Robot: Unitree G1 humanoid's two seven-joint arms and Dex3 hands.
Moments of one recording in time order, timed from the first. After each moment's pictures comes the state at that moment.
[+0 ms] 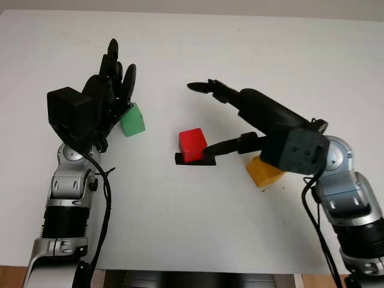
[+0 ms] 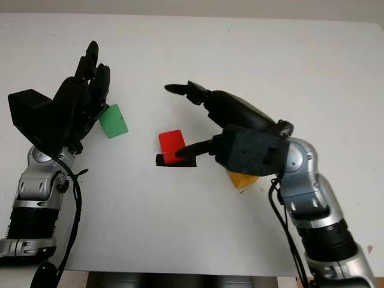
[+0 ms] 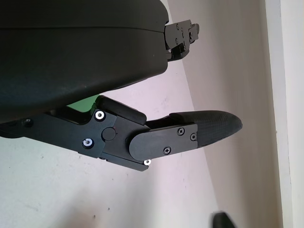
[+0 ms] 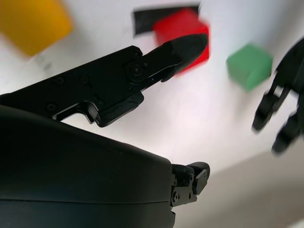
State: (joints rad) left arm -0.56 0.28 0.14 0.19 -0.09 0.12 -0.18; right arm -0.49 -0.58 0.04 -0.26 -0.27 0.19 0.56
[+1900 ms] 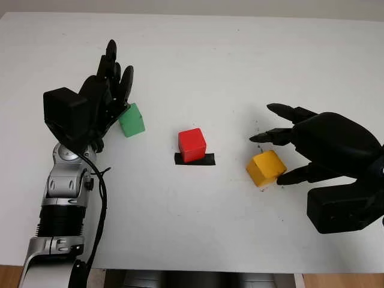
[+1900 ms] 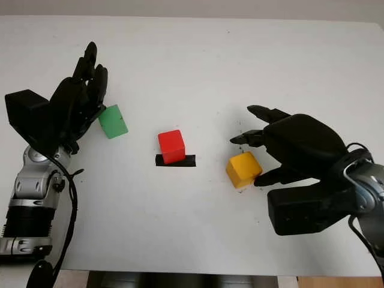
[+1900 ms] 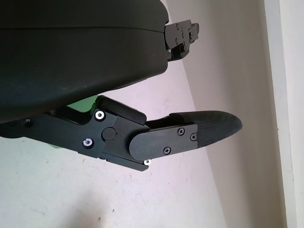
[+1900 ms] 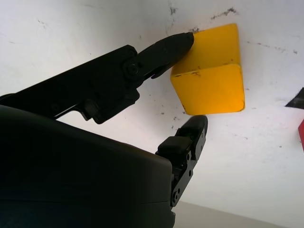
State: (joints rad) left arm -0.57 0.30 0.15 0.23 -0.10 0.10 -0.21; right arm -0.15 -0.87 -0.06 -0.25 -0.59 -0.22 0.44
